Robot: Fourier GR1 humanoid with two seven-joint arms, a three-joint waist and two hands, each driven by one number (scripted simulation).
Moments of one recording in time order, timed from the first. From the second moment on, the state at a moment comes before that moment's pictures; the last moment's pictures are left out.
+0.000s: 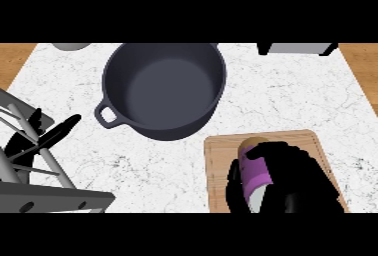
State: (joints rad) left arm -0.14 0.49 0.00 -1.26 -0.01 0.28 0.40; right arm -0.23 -0.06 0.75 -2.15 1.71 0.13 1.12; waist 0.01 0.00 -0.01
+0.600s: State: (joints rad) left arm -0.19 0.46 -0.02 -1.23 -0.04 0.27 0.39; right arm -0.64 -0.01 0.60 -2.00 1.51 0.25 1.12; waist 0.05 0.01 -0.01
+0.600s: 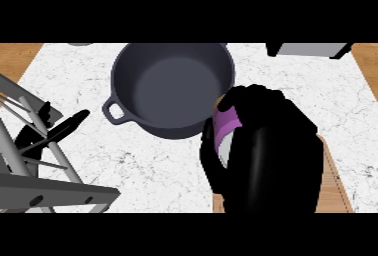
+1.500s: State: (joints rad) left arm -0.25 0.44 -0.03 -1.20 -0.05 0.24 0.38; right arm -1.02 -0.01 0.29 -1.34 1.06 0.12 1.13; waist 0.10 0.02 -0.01
